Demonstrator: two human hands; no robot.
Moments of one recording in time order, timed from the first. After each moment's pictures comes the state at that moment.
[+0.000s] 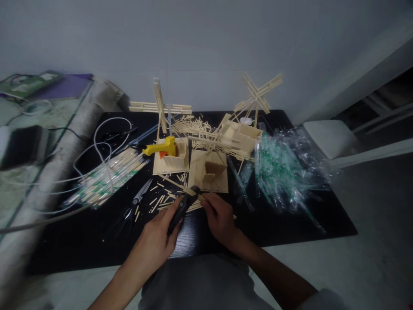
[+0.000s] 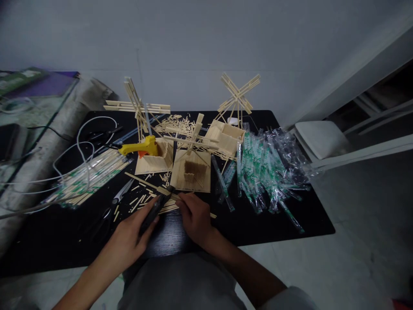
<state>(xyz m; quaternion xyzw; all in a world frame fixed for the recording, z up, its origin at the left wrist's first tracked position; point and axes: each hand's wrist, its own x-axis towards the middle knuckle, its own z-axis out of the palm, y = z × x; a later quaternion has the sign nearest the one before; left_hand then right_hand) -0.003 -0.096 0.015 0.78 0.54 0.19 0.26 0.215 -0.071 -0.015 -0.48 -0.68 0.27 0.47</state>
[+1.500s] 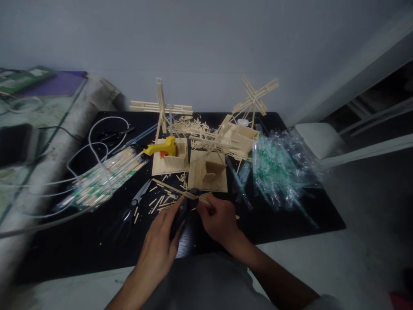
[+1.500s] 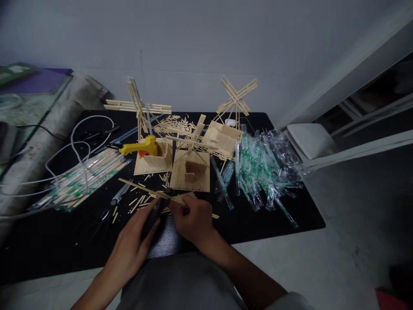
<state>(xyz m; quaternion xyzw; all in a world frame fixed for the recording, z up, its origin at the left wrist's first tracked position) 0.007 -0.110 0.009 0.73 0.56 0.25 0.30 0.203 -0.072 0.018 -0.63 -0.67 0.22 0.33</state>
